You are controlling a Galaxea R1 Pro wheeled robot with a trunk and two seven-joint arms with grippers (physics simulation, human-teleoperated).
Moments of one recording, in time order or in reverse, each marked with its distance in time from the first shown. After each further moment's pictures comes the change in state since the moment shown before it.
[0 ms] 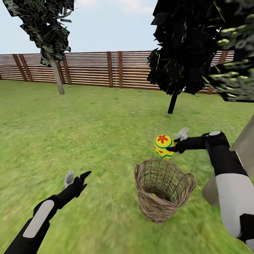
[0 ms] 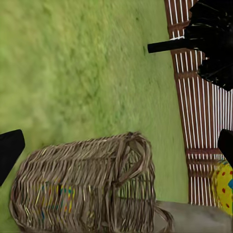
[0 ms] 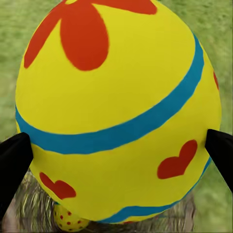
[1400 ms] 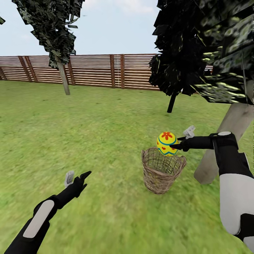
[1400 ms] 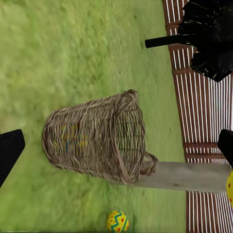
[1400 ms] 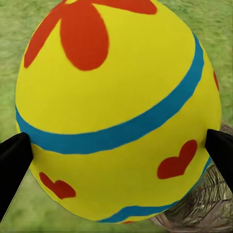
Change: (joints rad) left arm 0.000 0.000 0.000 0.000 -0.003 0.000 0.000; right arm 0.000 0.005 -0.130 -0.017 -0.002 0.001 0.056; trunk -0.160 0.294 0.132
